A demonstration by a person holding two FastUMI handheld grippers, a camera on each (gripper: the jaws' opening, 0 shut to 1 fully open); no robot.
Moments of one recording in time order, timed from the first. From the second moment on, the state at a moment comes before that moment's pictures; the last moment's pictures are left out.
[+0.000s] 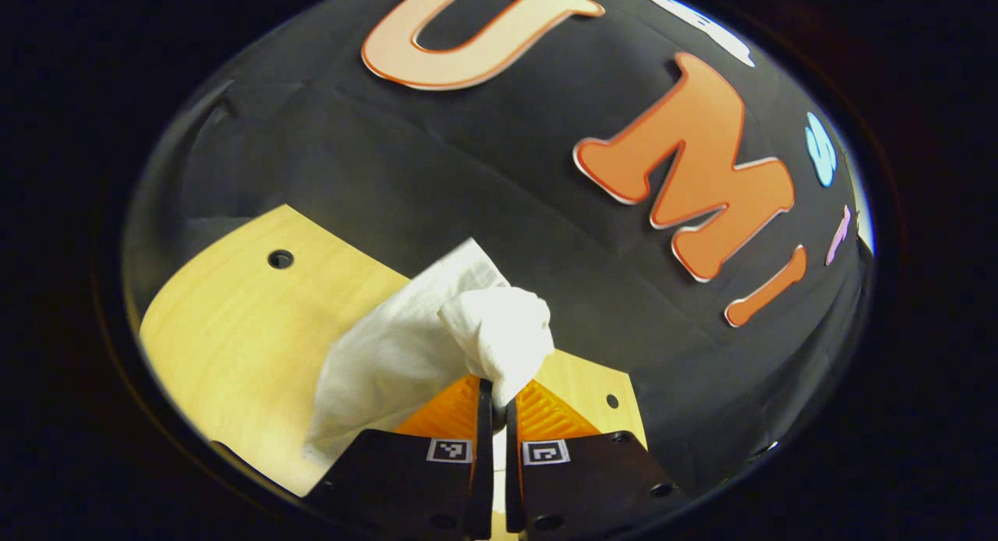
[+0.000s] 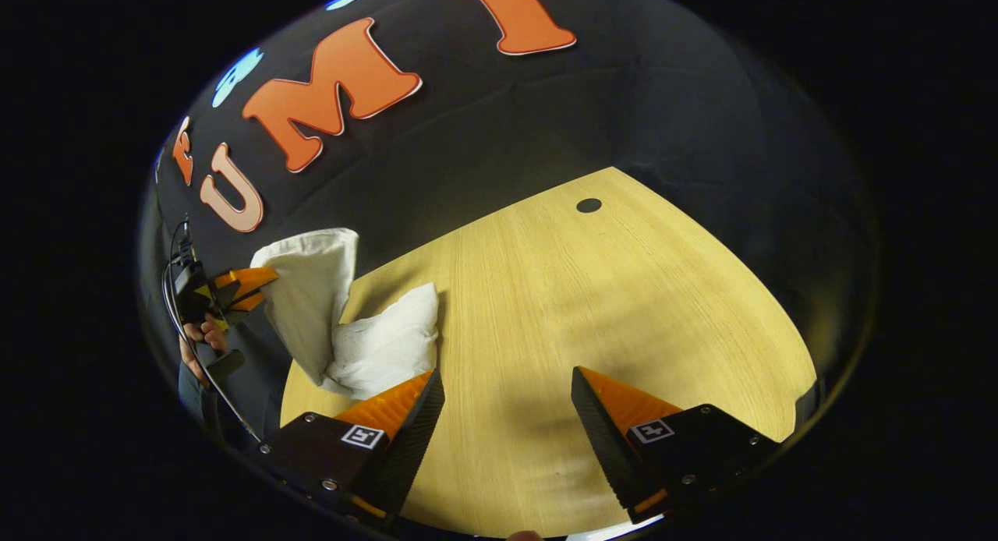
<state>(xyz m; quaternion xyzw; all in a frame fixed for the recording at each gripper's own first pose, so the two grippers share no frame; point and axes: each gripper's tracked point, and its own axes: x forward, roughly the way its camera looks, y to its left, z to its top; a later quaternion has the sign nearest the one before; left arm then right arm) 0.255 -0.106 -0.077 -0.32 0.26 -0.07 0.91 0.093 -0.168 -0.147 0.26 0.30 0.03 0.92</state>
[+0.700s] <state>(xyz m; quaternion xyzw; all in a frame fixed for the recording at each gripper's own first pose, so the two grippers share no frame) 0.262 -0.172 -0.098 -0.27 0.29 -0.11 0.91 0.083 -0.190 -0.162 0.27 0.31 0.01 0.91</state>
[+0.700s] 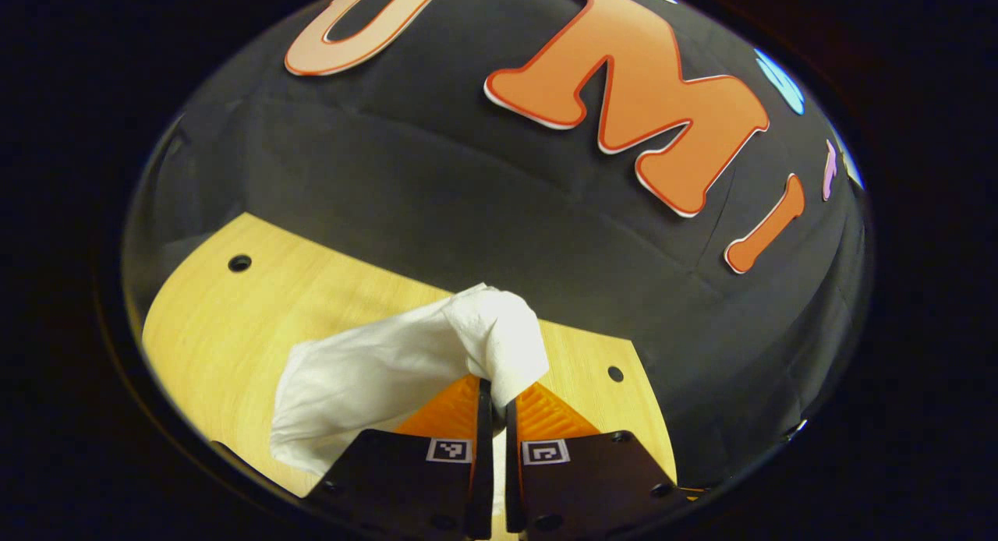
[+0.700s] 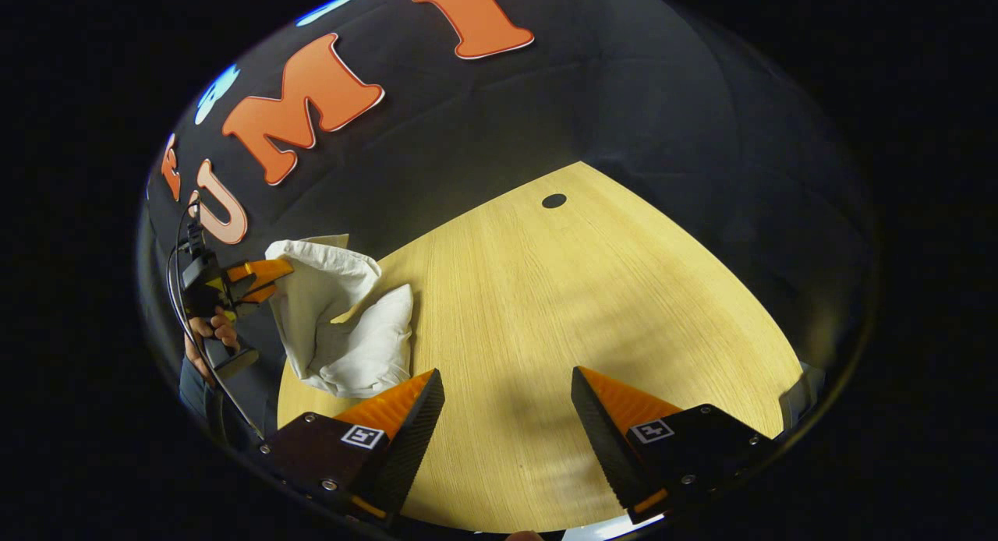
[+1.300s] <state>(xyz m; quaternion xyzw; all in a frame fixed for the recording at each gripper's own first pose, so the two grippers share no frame) 0.151 -0.260 -0.164 -0.18 0.40 -0.30 0.85 0.107 -0.167 -0.155 0.27 0.31 0.04 0.91</state>
